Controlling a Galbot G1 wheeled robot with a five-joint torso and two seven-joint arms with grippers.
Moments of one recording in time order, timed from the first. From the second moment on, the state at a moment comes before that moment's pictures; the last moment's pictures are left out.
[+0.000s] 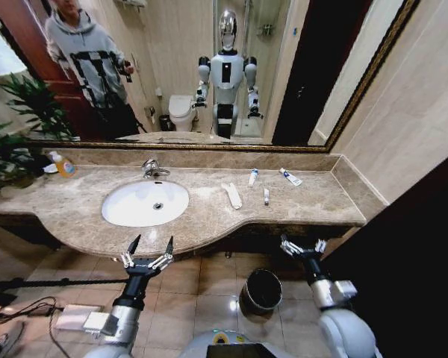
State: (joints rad) left arm 1.93 -1.44 -0.60 -2.42 -0.21 -0.08 0.08; right arm -1.62 1.32 0.64 2.19 0.27 0.00 -0.02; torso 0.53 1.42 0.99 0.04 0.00
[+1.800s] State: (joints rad) left arm 1.93 -1.44 -0.60 -2.42 -0.21 -0.08 0.08; right arm -0.96 1.31 0.40 1.46 0.20 -0.02 0.07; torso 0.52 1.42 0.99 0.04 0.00
